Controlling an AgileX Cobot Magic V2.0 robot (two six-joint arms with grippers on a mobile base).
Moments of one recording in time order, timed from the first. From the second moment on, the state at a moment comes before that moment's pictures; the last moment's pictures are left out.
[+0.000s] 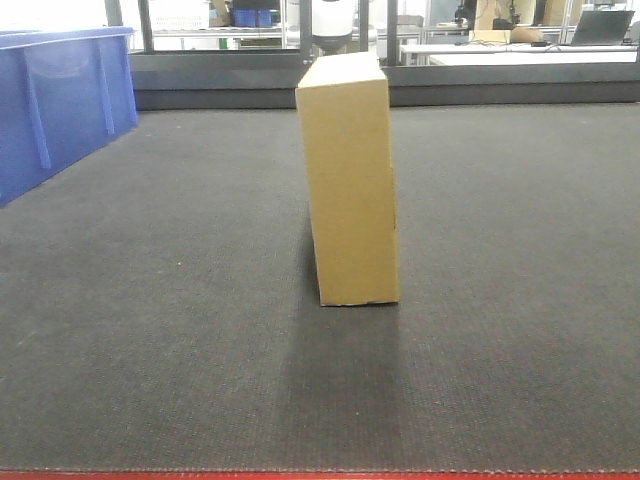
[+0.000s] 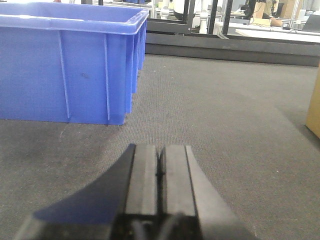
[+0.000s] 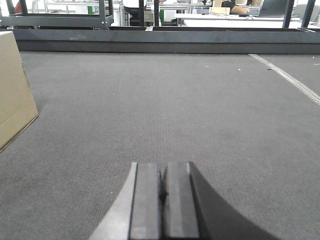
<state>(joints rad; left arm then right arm) -0.09 -0.01 0.03 -0.08 0.05 0.02 -0.06 -0.01 0.03 0.03 0.08 0.02</state>
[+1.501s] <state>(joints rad) -0.09 -0.01 0.03 -0.08 0.05 0.02 -0.06 0.22 -0.31 0.03 0.08 0.02</state>
